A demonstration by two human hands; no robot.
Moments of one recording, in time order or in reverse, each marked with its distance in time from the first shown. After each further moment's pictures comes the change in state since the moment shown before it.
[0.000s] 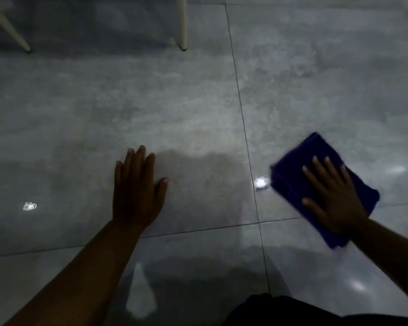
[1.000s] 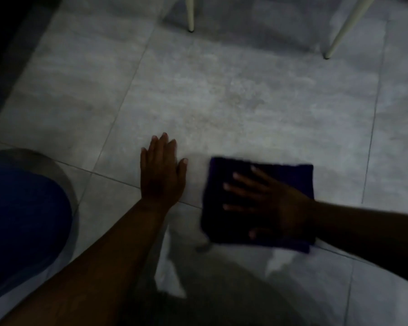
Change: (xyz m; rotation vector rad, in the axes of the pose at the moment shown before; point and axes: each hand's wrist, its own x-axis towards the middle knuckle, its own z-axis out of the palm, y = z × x) left_hand -0.068 -0.141 -0.017 -0.043 0.270 -0.405; right_hand 0.130 -0.293 -0.009 -0.200 0.098 -1.250
